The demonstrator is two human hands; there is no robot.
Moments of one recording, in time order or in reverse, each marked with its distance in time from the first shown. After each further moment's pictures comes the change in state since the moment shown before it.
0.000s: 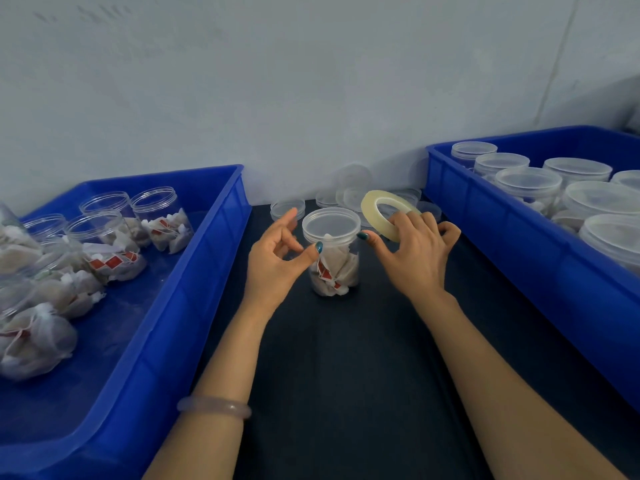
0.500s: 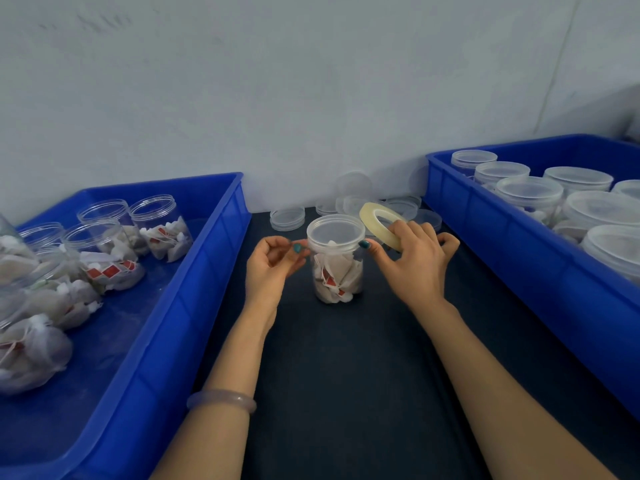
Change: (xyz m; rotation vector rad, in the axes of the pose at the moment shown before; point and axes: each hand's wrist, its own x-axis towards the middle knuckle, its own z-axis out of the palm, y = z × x) left_hand 0.013 -0.031 0.003 -0.296 0.136 -0.200; right_hand 0.001 0.000 0.003 0.131 0.032 0.013
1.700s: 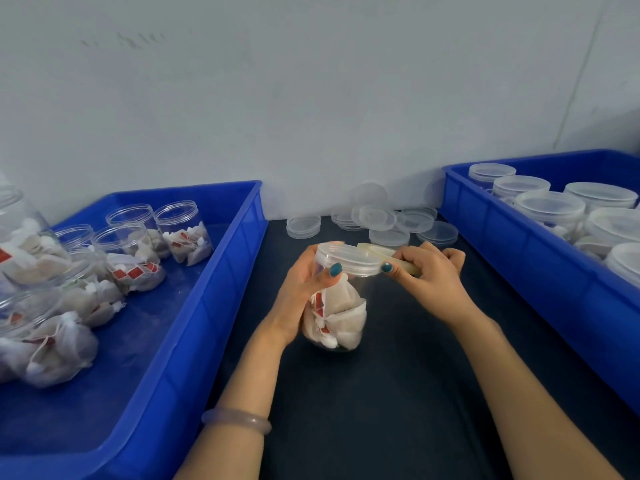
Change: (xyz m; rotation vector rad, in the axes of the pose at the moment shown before) left_hand -0.025 0.026 0.003 0.105 -0.407 -0.047; right_hand 0.002 0.009 -0.017 0.259 -0.391 -0.075
